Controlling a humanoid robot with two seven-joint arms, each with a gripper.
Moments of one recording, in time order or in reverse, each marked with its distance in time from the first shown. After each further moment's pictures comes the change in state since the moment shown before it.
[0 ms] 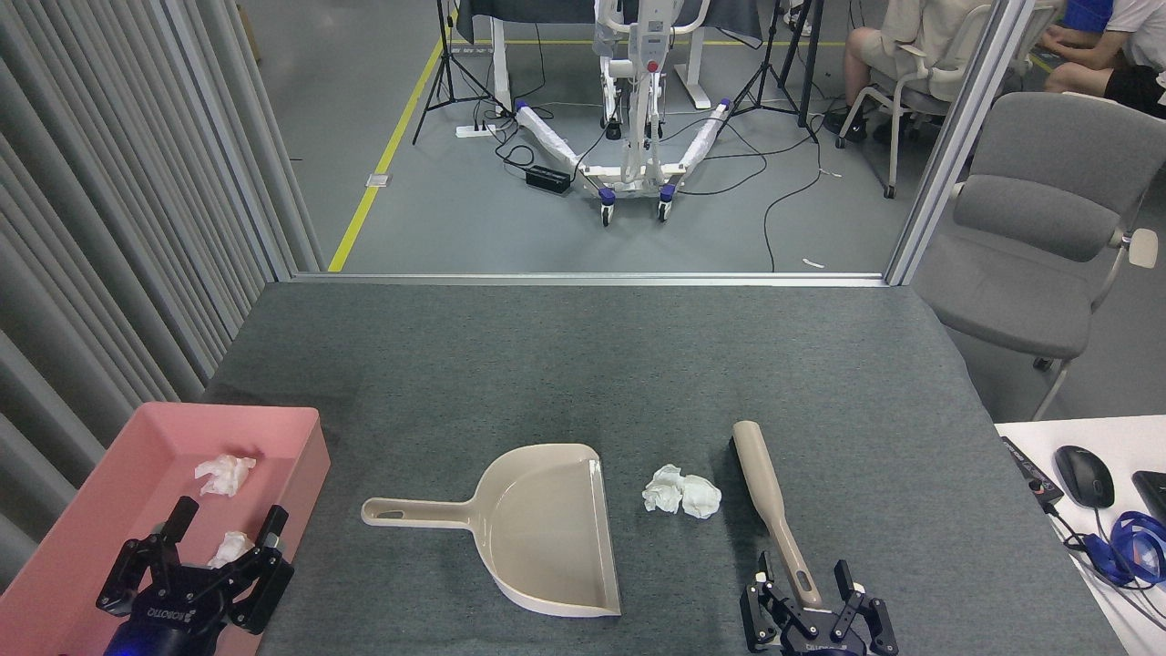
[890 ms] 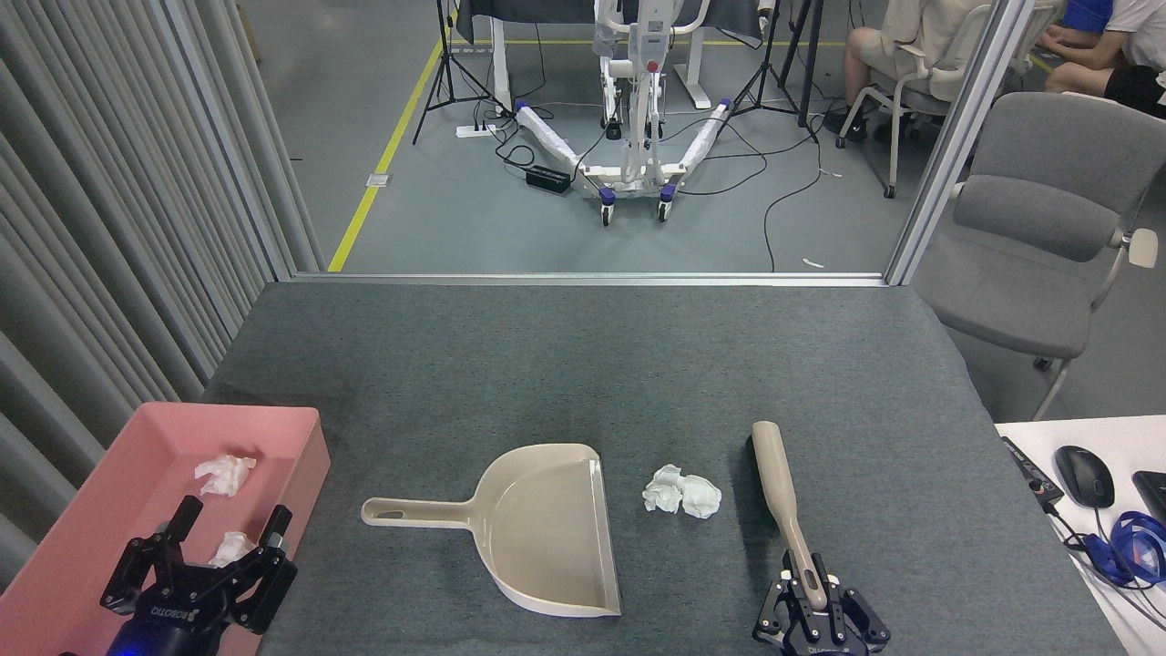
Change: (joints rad) left arm -0.002 0.001 -0.006 -0.002 0.001 -0.002 -0.008; right arm -0.003 -0.010 0.001 0.020 0.000 -0.009 -0.003
